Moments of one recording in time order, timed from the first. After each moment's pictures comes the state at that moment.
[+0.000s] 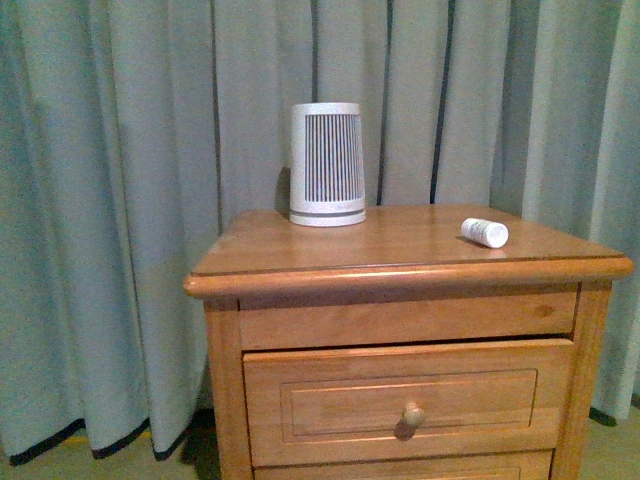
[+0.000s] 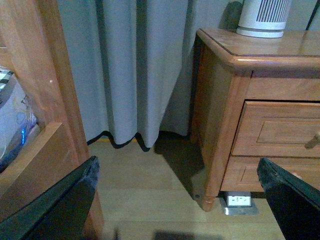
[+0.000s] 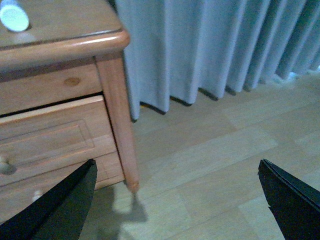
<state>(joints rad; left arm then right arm) 0.00 0.00 0.01 0.00 0.00 0.00 -0.07 1.08 0.40 0.42 0.28 0.09</state>
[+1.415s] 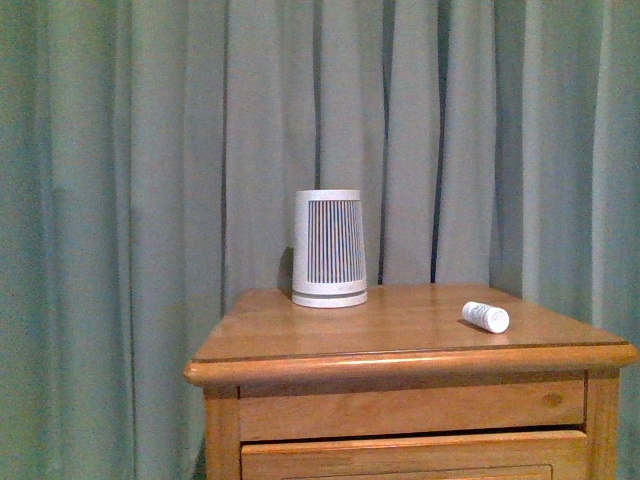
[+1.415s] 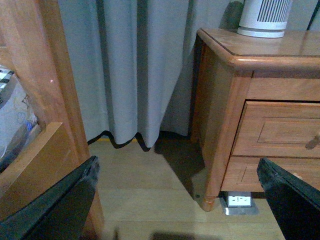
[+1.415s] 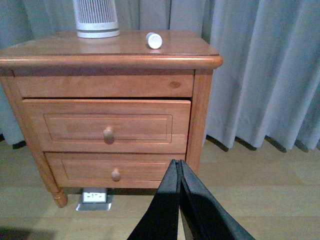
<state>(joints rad) 0.00 0.00 0.01 0.00 0.00 0.00 0.00 0.01 0.01 0.00 0.00 0.00</state>
